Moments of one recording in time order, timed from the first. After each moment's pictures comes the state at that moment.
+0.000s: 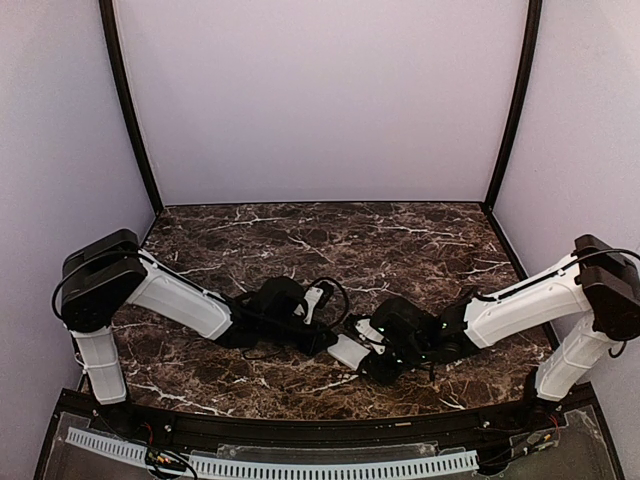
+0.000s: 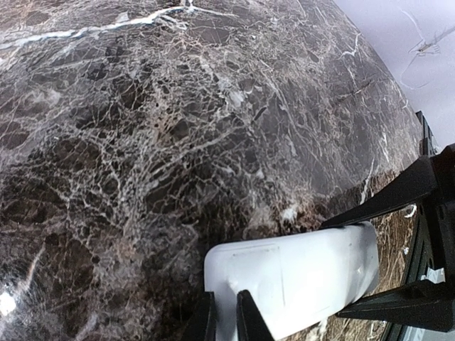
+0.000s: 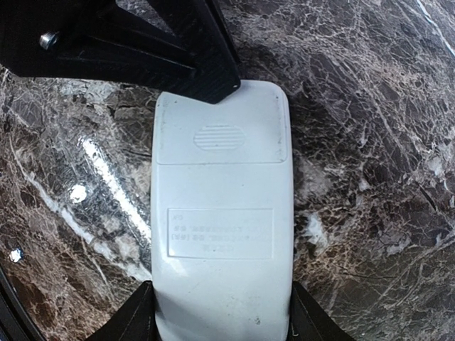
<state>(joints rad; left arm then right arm) -1.02 1.89 0.87 0.31 0.19 -0.52 1.14 1.59 0.70 -0.13 0.06 0.23</state>
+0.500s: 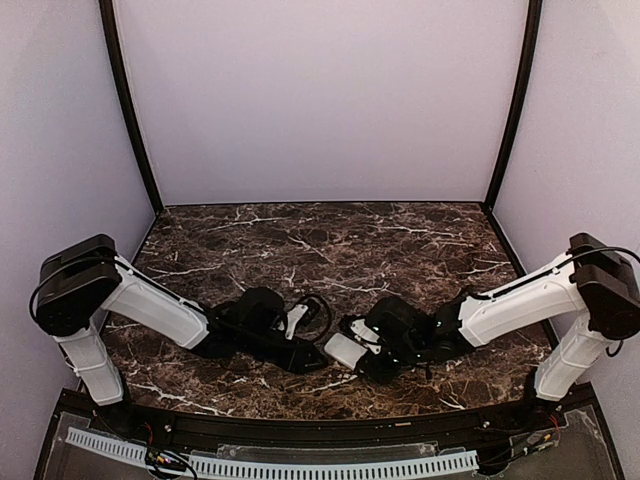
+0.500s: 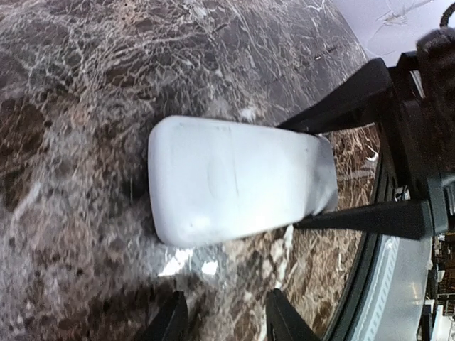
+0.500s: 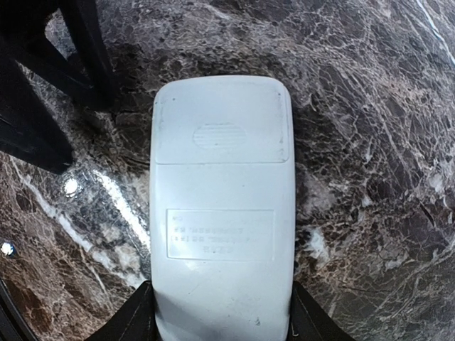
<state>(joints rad) -1.01 1.78 0.71 0.35 0.33 -0.58 1.14 1.61 0.73 -0.15 0.07 0.20</state>
